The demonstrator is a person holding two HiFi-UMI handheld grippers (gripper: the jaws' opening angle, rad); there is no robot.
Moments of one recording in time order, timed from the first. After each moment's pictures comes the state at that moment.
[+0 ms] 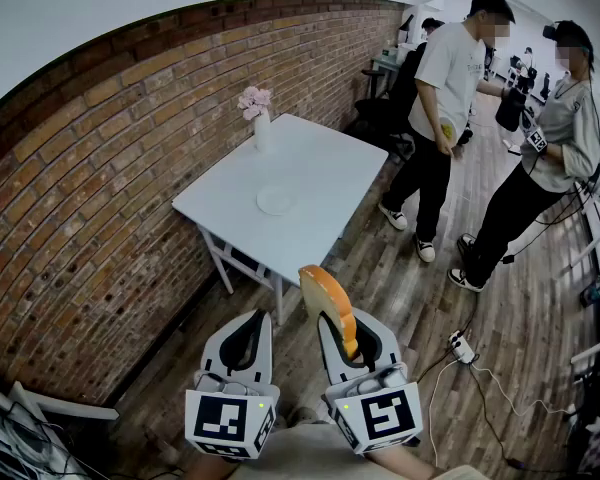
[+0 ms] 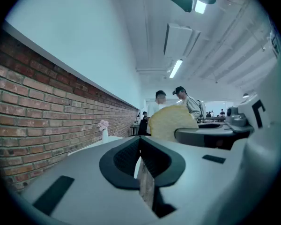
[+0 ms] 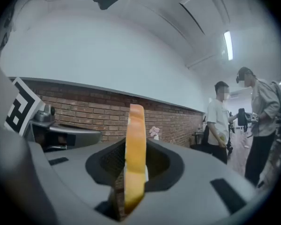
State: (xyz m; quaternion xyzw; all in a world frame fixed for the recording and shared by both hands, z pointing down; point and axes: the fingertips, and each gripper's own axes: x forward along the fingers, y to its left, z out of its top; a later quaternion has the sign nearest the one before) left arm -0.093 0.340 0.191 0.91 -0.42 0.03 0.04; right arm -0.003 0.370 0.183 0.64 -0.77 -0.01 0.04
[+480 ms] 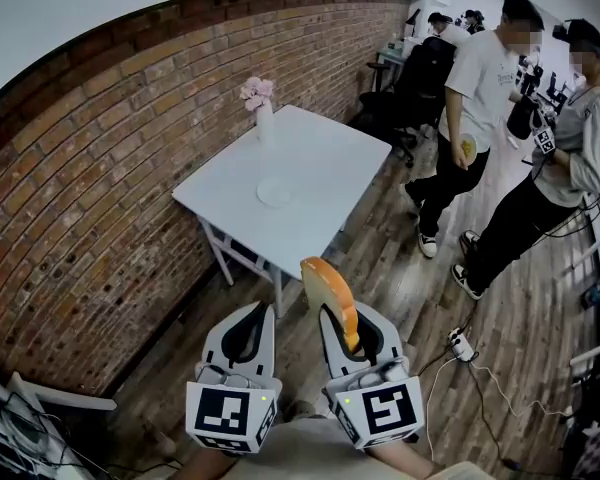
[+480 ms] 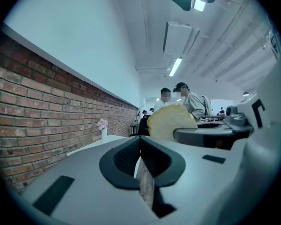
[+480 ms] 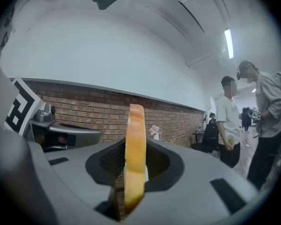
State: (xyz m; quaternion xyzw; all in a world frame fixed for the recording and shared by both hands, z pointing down) left arm -0.079 0.336 0.193 0.91 -0.42 0.03 0.04; right arm 0.007 0.365 0.187 0.64 -0.77 -0.01 0.04
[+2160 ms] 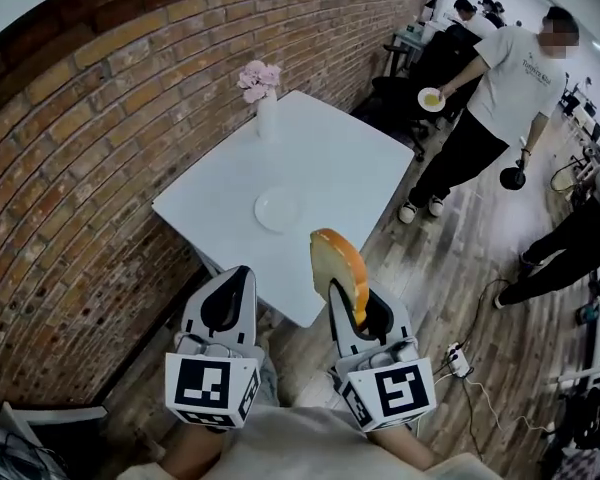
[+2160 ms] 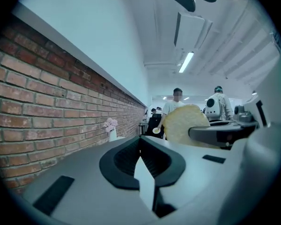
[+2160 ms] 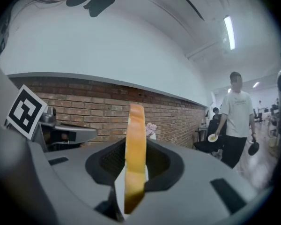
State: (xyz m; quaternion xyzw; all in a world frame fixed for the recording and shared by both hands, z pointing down) left arm -0.061 0.100 0.216 0.89 -0.45 0.03 0.05; right arm 0.057 0.147 0.209 0.64 -0.77 0.01 0.04
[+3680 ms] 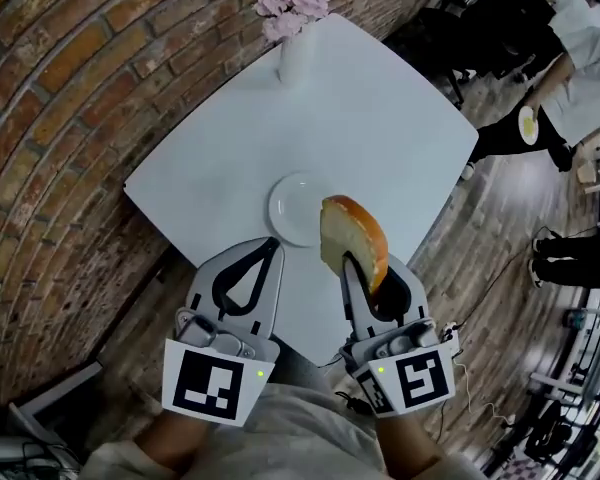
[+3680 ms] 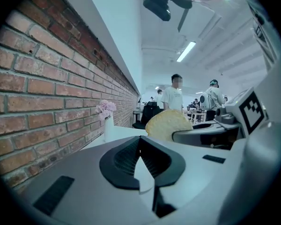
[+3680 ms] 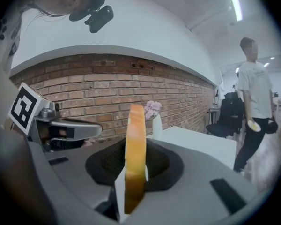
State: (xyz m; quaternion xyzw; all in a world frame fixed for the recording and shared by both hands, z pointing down) left arm -0.011 -0.106 0.295 0.92 -0.37 0.11 0.08; right arm 0.080 -0.081 0.302 0.60 -0.79 0.11 0.08
